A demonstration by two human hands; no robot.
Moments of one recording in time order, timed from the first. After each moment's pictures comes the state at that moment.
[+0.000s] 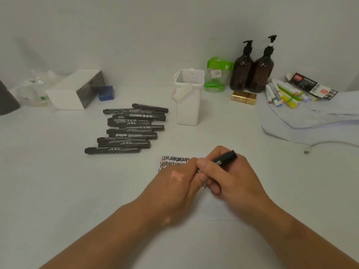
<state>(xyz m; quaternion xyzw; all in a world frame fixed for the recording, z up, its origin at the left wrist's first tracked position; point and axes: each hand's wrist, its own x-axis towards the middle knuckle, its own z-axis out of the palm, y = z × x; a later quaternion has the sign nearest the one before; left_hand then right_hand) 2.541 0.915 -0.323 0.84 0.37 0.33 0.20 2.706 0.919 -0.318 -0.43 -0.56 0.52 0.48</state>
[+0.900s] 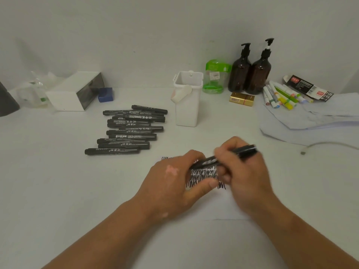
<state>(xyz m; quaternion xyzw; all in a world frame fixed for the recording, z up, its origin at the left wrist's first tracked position) 2.538 0.919 -0.322 0.82 0.46 0.32 0.13 2.712 0.923 -0.307 -0.41 -0.51 0.48 0.58</state>
